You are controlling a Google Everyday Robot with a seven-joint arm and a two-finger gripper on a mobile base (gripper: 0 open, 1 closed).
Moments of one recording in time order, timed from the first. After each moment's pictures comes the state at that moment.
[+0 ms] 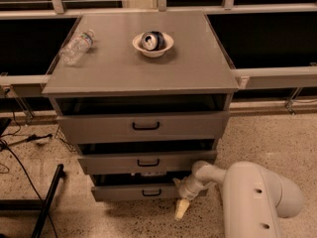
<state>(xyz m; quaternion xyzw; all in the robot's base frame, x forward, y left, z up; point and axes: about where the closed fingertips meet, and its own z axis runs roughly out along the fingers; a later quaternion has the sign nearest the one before) 0.581 -0.096 0.191 -0.68 0.69 0.20 0.16</state>
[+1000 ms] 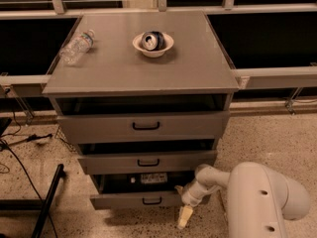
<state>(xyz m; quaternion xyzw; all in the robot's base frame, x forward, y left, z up) 0.537 -0.104 0.192 -0.66 0.70 0.24 0.12</state>
